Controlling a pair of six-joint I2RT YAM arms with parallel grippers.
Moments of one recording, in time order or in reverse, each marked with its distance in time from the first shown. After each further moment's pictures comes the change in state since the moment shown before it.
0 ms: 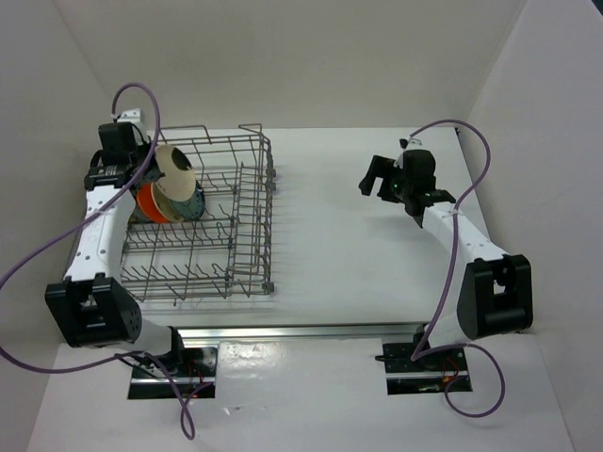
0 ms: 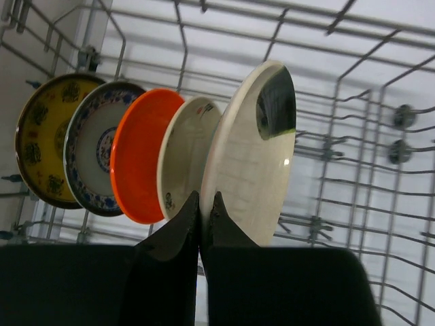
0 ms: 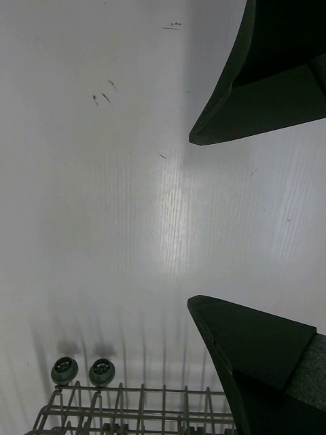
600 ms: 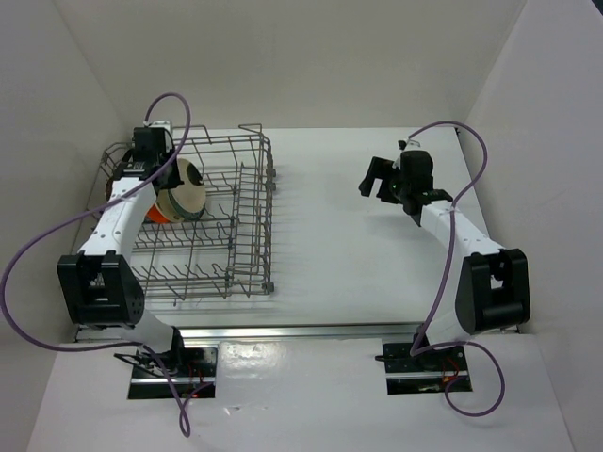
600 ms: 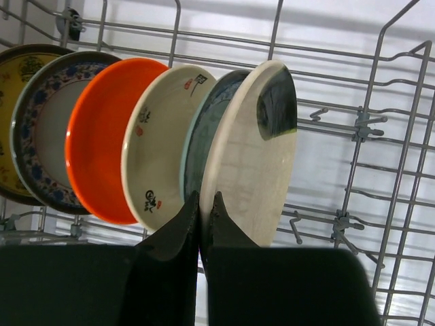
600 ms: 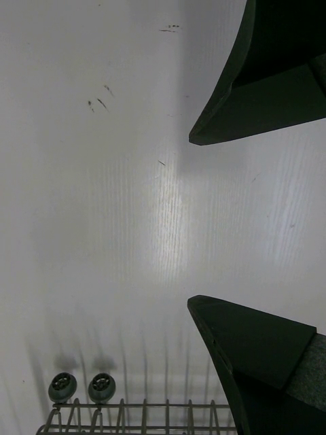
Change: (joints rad) left arm -0.112 0.140 -0.021 -0.006 -0.172 0.026; right arm 0.000 0.033 0.000 0.007 0.020 0.000
